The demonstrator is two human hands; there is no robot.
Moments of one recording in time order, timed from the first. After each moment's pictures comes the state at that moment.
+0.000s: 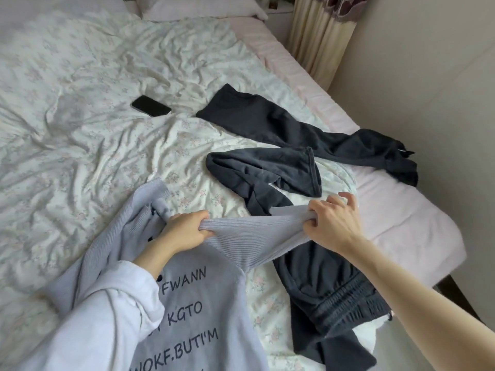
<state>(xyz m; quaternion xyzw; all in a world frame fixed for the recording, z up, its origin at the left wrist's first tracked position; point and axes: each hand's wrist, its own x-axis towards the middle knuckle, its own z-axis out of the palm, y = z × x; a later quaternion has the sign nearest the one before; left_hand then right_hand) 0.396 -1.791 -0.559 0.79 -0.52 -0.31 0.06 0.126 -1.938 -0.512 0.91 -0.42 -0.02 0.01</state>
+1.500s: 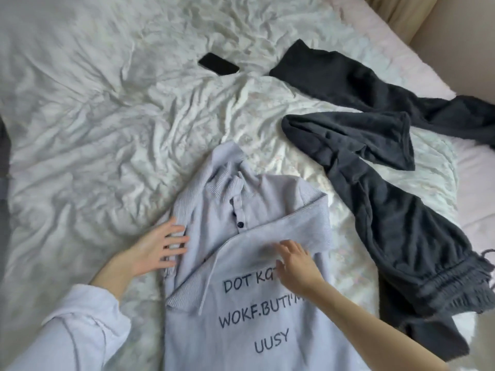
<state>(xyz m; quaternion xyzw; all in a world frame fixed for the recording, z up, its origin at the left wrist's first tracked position) 0.528 -1.586 -0.601 0.69 0.04 -0.63 0.37 0.244 -1.734 -0.649 0.89 -0.34 -0.11 -0.29</state>
